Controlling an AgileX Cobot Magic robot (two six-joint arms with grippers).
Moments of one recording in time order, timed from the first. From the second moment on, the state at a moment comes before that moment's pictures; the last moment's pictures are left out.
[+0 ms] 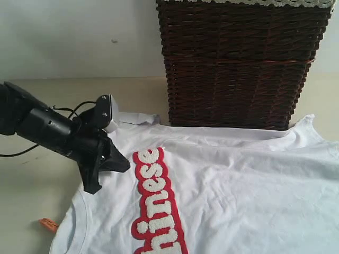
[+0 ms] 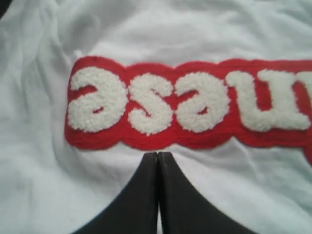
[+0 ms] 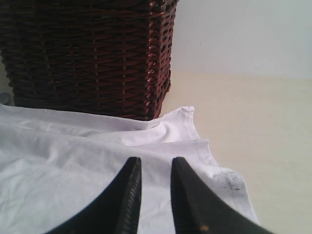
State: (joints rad) left arm -0.29 1.99 -1.01 -1.19 0.69 2.06; right arm 0.02 0.01 -0.01 0.05 0.33 -0.10
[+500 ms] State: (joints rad) left arm -0.52 2.07 -1.02 -1.18 0.65 2.10; right arm 0.02 0.01 -0.01 0.05 0.33 -0.10
